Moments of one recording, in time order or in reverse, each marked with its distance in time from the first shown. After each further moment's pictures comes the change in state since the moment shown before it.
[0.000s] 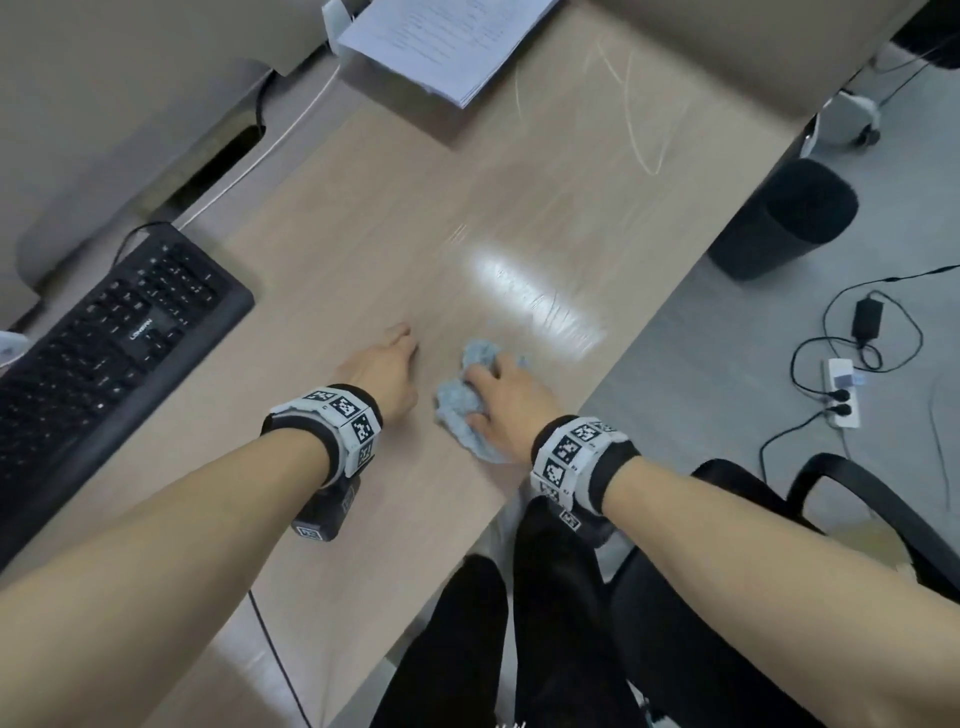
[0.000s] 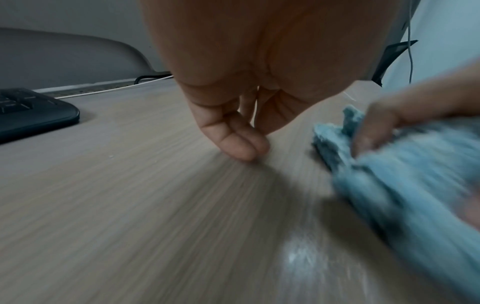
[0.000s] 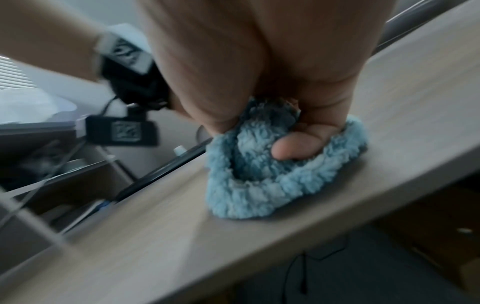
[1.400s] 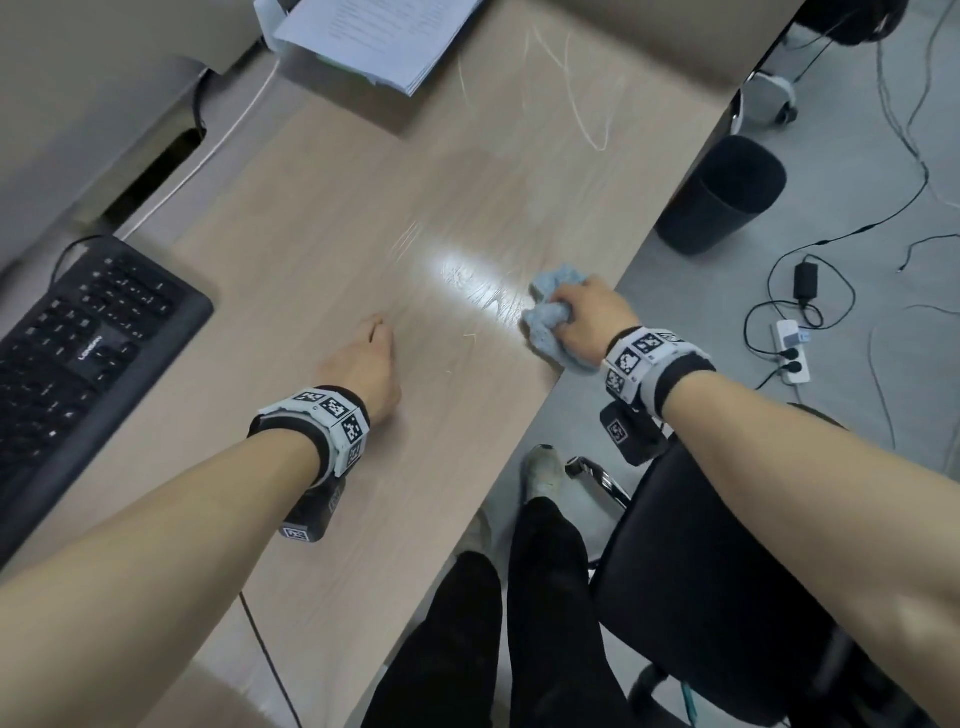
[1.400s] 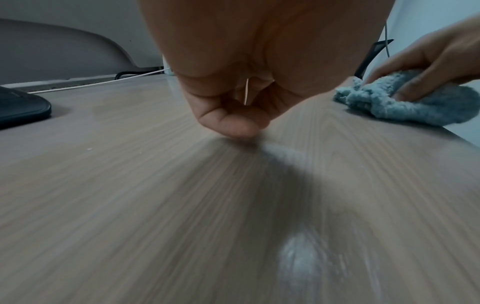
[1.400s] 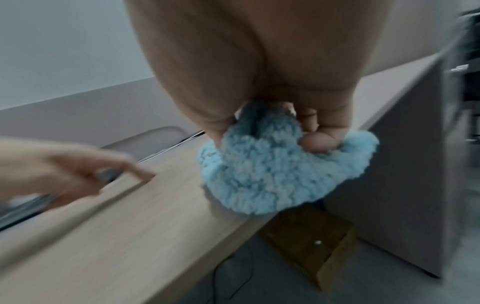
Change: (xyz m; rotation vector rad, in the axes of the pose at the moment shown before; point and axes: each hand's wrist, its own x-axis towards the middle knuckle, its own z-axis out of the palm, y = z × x) left_hand 0.006 -0.006 0.020 0.087 0.055 -0.001; right_hand -0.008 0.093 -0.062 0.080 0.175 0.361
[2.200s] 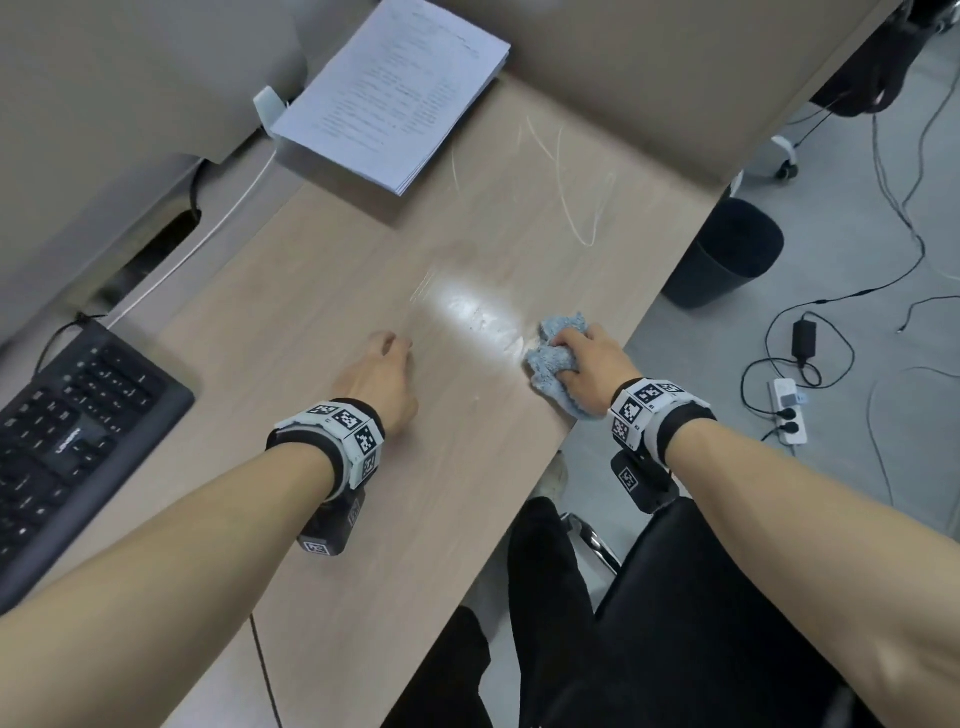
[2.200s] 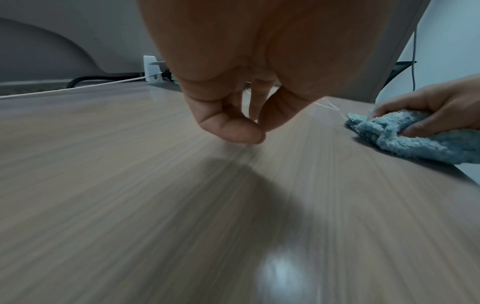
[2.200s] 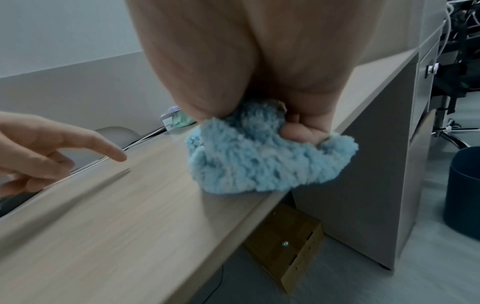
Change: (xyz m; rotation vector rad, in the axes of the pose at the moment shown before) left_hand 0.076 0.053 -0.061 -0.119 0.018 -0.003; right_hand 0.074 0.044 -0.035 0.060 -0.017 -0.017
